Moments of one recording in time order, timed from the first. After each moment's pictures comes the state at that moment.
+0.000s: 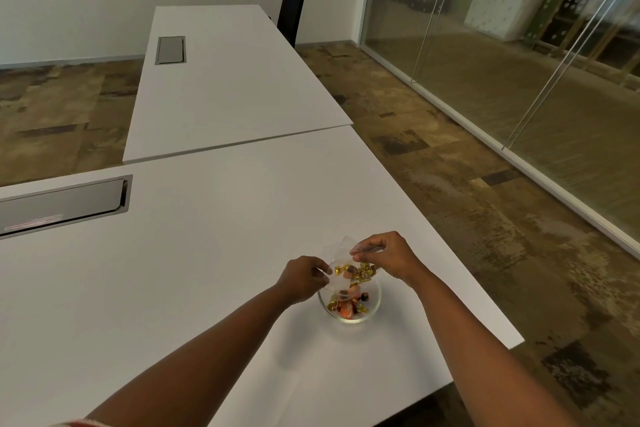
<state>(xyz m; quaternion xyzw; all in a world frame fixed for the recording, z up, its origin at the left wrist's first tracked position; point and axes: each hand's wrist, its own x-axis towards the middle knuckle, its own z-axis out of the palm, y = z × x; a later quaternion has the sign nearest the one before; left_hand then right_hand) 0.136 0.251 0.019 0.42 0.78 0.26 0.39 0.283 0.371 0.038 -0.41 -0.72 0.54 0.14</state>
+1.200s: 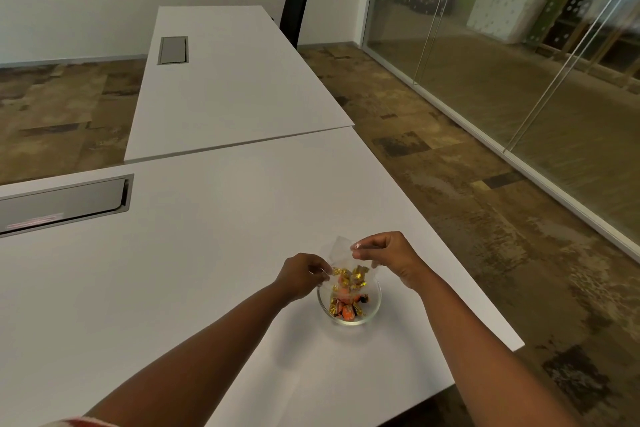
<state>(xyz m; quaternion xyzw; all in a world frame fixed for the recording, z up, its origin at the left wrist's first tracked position) 0.129 0.254 0.017 0.41 0.77 0.29 0.40 0.283 0.374 0.043 -0.41 -0.66 0.61 0.13</state>
